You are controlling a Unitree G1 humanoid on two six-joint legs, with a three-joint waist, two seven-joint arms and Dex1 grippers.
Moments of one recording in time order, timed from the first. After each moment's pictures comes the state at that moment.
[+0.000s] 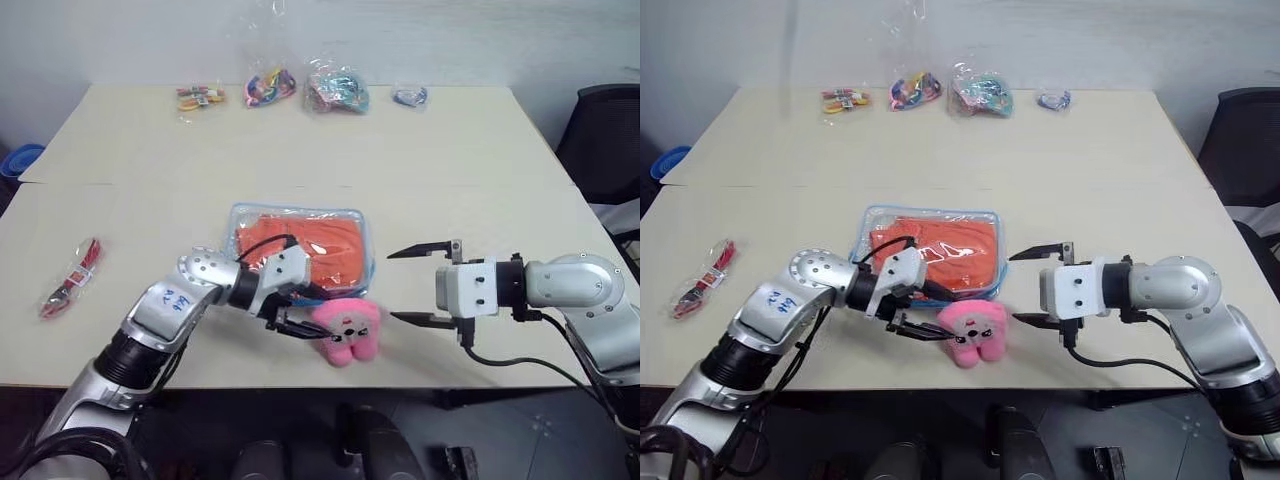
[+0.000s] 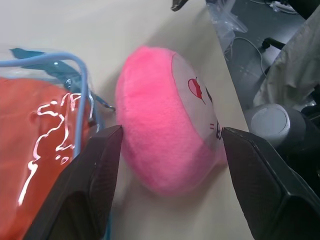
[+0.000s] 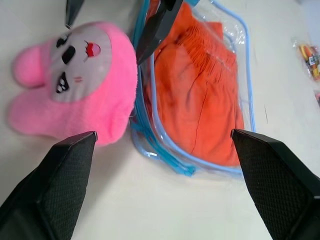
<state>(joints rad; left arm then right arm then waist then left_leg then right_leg) -0.61 0.61 -0.38 -0.16 -0.31 0.57 -1.14 -0.36 -0.91 0.09 -0.32 0.15 -0.03 1.13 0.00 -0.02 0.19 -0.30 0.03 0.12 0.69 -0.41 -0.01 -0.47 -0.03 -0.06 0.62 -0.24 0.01</state>
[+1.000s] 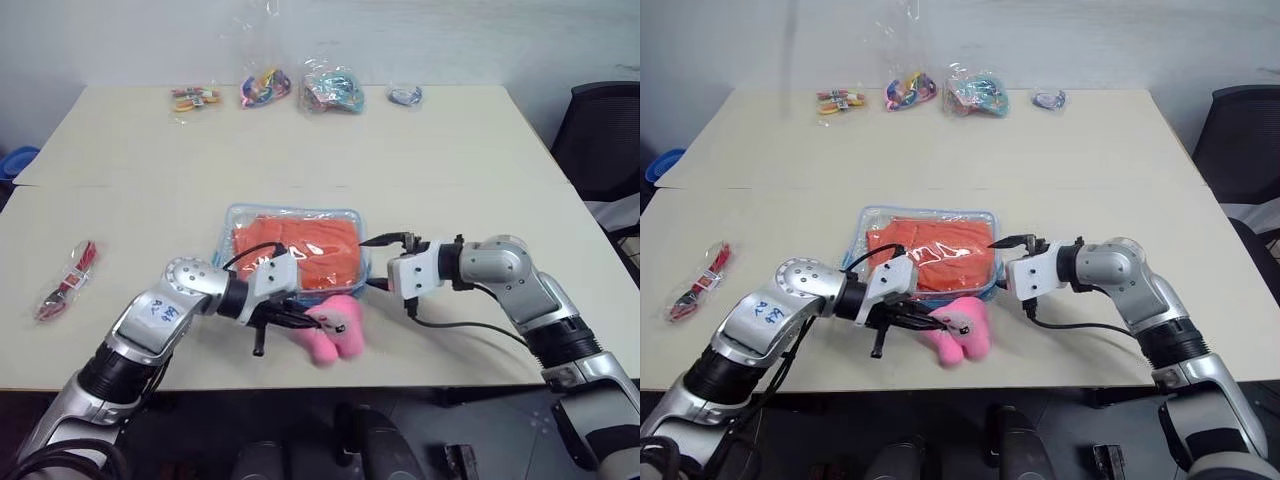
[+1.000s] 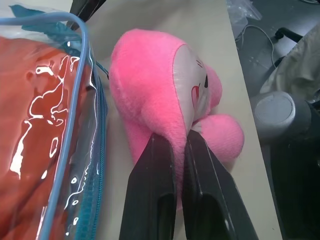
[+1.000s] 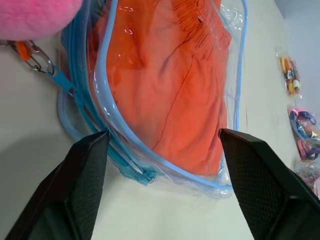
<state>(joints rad) -0.50 0.70 -0.29 -0.27 -0.31 0.66 -1.10 -0.65 -0.67 0.29 0.26 -0.18 -0.50 0.98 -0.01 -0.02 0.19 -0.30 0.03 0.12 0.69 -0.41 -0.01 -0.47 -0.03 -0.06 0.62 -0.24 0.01</state>
